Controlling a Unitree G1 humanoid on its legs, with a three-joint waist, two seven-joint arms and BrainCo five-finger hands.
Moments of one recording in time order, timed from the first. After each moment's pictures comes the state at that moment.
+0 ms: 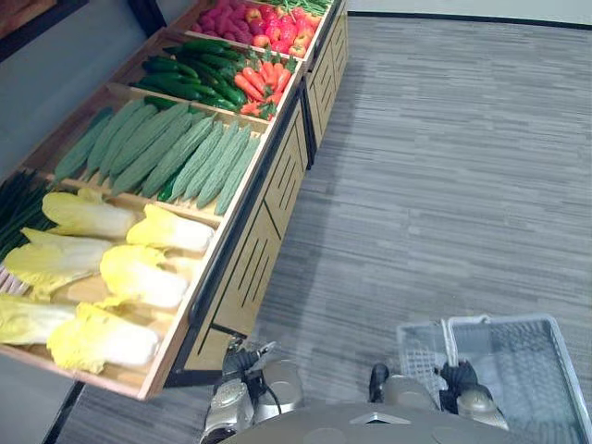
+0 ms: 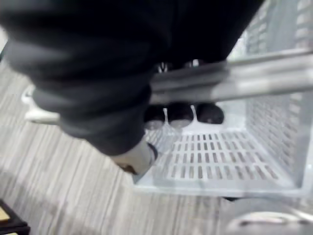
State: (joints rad) left arm 0.10 -0.02 0.24 0.93 -0.09 -0.14 0.13; right arm 0.03 -0.14 -0.19 0.97 -0.16 -0.02 -0.14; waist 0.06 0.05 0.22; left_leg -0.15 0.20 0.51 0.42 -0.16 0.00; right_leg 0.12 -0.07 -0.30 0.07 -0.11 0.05
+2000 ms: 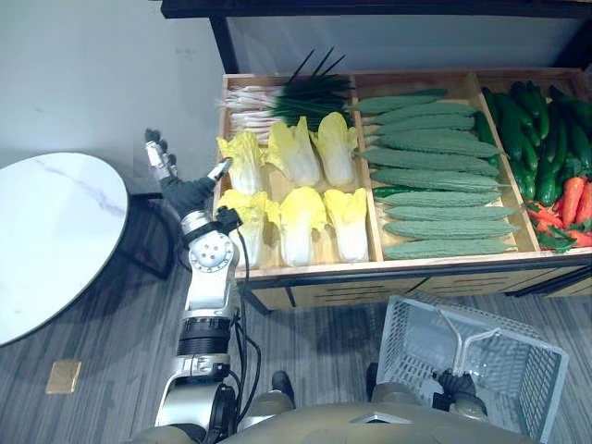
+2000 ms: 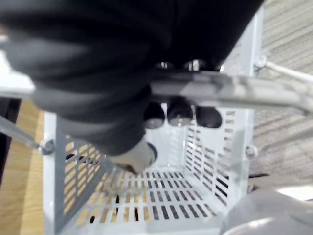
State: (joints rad) left arm -0.29 0.14 0.03 0.14 0.18 -0.21 0.47; right arm 0.13 -0.04 -0.32 0.93 -0.15 -0.03 -0.19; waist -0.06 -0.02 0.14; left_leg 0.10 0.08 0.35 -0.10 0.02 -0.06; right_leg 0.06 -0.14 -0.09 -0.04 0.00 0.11
